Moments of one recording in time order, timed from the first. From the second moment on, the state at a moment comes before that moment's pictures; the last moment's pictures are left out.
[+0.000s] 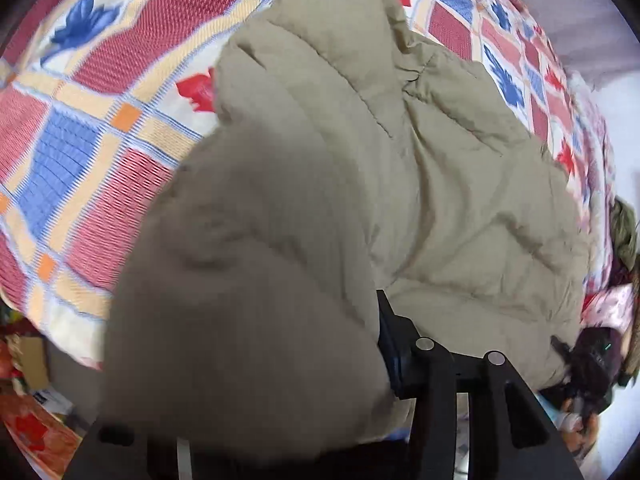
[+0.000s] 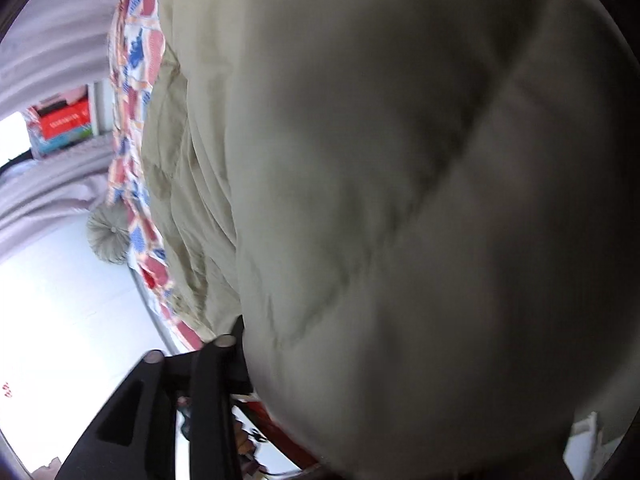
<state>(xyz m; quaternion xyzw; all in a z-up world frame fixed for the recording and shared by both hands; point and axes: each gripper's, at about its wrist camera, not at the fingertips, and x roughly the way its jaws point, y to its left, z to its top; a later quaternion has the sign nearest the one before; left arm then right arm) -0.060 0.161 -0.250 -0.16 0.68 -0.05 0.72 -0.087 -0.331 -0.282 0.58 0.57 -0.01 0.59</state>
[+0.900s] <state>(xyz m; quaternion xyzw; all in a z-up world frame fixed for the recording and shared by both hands) 0.069 0.027 -0.267 -0.02 0.59 -0.16 0.79 0.085 -0.219 -0.261 0.23 0.61 0.09 0.75</state>
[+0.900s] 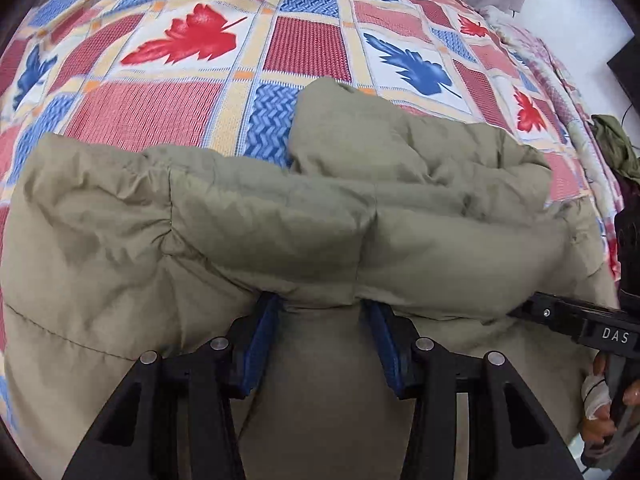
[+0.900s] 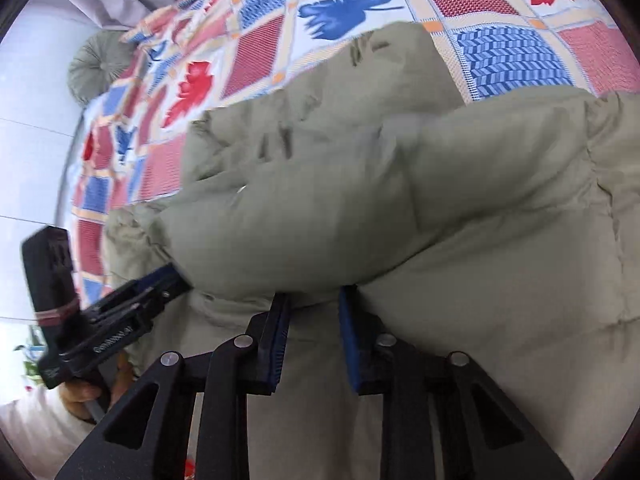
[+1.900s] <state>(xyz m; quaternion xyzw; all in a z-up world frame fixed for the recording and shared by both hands) 0.148 0.125 -0.279 -0.04 0.58 0.01 0.81 0.081 -0.402 -0.278 0.34 0.55 -0.09 0.76</state>
